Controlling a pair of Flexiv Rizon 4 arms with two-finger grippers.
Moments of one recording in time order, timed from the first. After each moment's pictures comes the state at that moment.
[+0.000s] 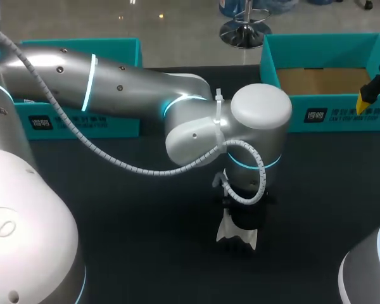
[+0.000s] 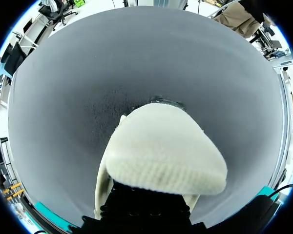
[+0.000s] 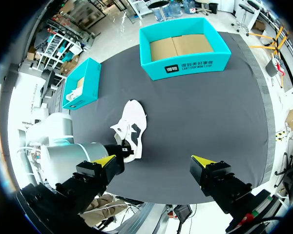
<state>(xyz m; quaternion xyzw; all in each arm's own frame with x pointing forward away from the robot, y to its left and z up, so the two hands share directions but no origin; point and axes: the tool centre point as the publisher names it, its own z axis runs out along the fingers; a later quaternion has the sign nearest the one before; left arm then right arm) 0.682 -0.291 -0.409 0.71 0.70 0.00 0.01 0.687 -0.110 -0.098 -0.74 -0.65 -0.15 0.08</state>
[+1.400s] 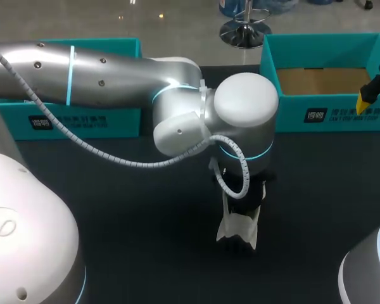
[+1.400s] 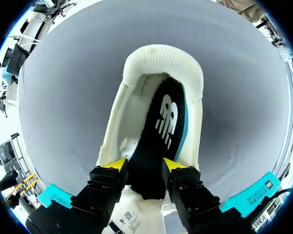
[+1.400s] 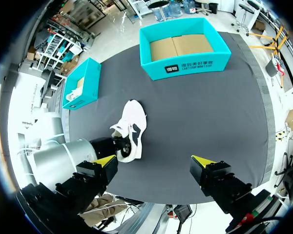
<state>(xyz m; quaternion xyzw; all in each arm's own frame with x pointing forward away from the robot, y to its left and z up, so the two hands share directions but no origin) 0.731 -0.301 -0.369 0.72 0.69 0.03 0.10 0.687 -0.110 -0.098 -0.74 -0.65 -0.15 0.08</state>
